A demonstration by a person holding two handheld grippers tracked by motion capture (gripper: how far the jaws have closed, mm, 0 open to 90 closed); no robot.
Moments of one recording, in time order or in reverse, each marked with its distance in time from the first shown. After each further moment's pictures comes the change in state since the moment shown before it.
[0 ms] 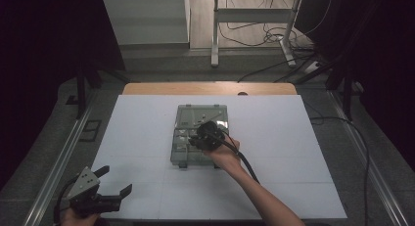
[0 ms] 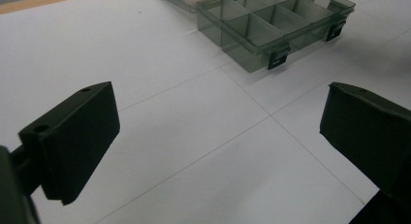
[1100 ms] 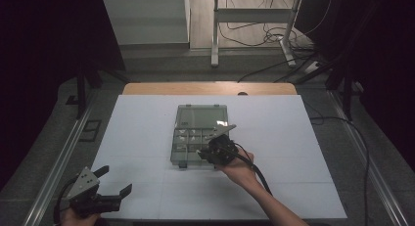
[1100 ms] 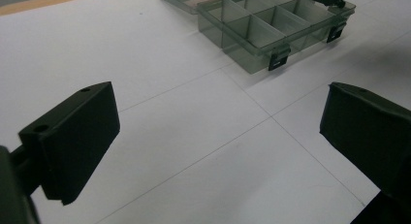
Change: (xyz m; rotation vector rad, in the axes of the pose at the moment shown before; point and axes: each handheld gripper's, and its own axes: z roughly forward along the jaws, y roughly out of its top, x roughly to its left) left arm 0.000 0.000 -0.001 -0.005 0.005 -0.001; right arm 0.014 -0.036 -0.041 0.022 0.037 -0.018
